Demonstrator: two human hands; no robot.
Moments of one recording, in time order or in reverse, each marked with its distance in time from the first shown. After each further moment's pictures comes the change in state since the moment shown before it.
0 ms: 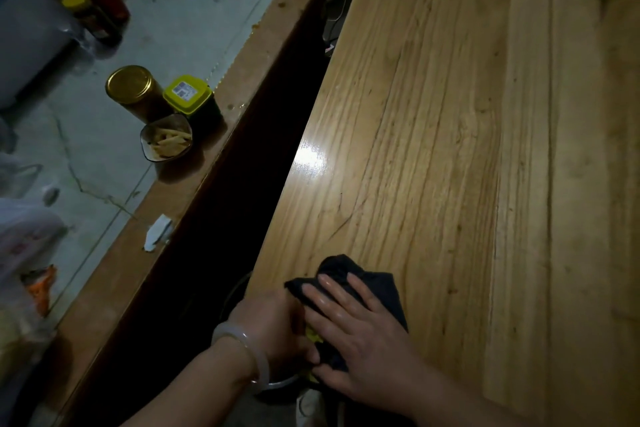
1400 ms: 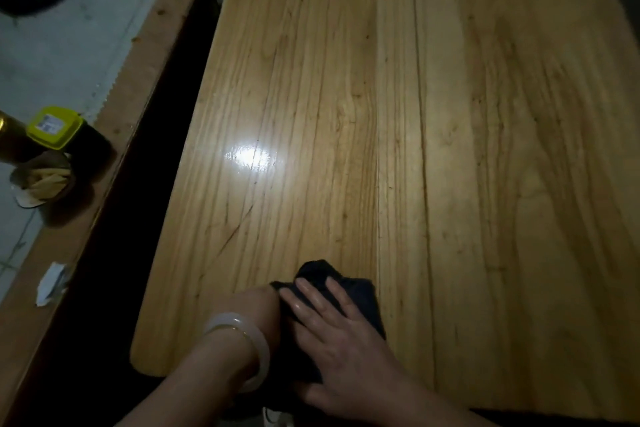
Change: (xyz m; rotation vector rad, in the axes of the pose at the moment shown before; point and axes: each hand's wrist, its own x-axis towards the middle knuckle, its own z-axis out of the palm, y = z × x) left_hand 0.041 0.117 0.011 0.345 -0.013 -0.006; right_hand -0.081 0.044 -0.015 -0.026 -0.009 0.176
